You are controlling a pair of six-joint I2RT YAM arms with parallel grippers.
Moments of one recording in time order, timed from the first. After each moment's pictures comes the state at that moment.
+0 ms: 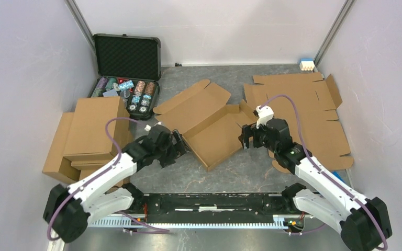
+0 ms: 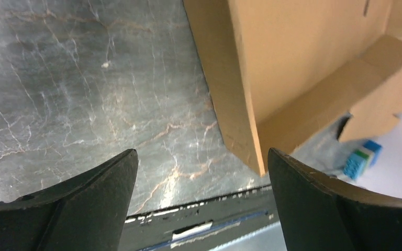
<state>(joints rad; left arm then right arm) -0.61 0.92 0.57 -0.52 0.06 -1.05 0.51 0.92 0.54 -0.16 0.00 0.15</state>
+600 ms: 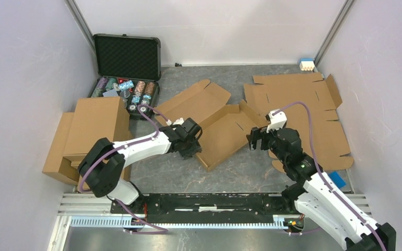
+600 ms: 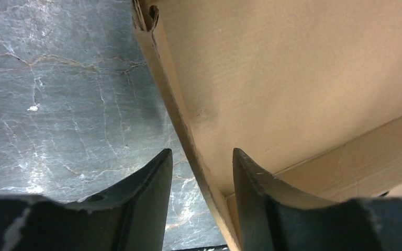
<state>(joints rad) -0.79 1.50 0.87 -0.51 -0.14 -1.18 0.51 0.67 0.46 -0.17 0.13 0.15</state>
